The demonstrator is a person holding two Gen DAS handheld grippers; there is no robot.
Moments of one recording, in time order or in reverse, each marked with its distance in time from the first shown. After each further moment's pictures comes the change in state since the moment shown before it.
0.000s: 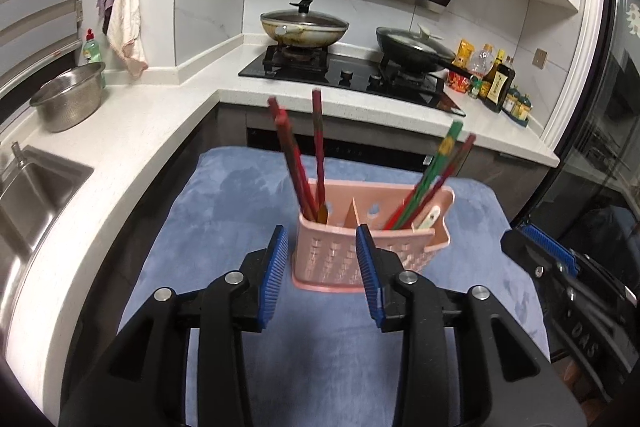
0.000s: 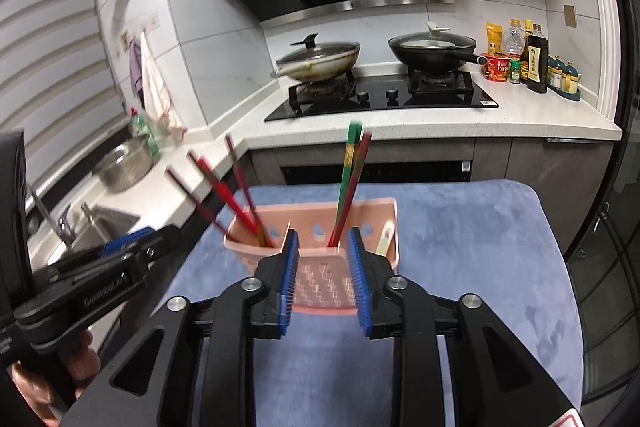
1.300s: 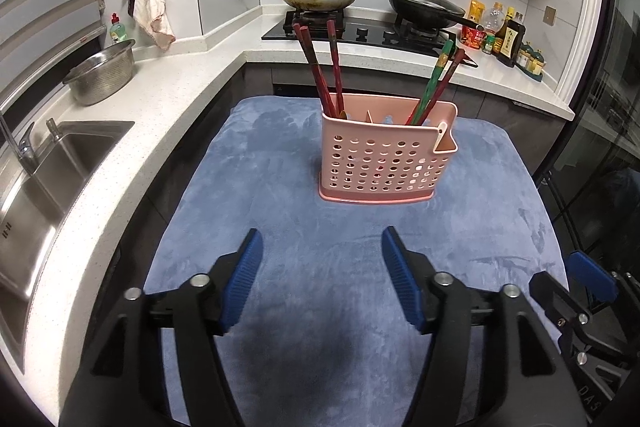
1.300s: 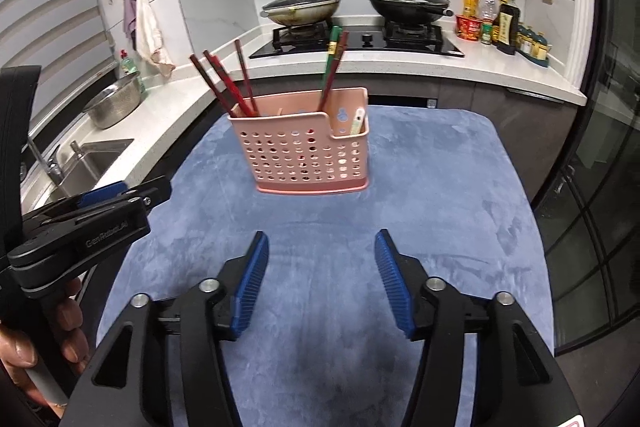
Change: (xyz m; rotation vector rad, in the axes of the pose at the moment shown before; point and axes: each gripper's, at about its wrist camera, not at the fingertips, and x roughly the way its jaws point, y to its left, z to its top) left arm -0.052 -0.007 -0.067 0.050 0.106 0.107; right arm -0.078 0.013 -0.082 -0.016 0.162 -0.128
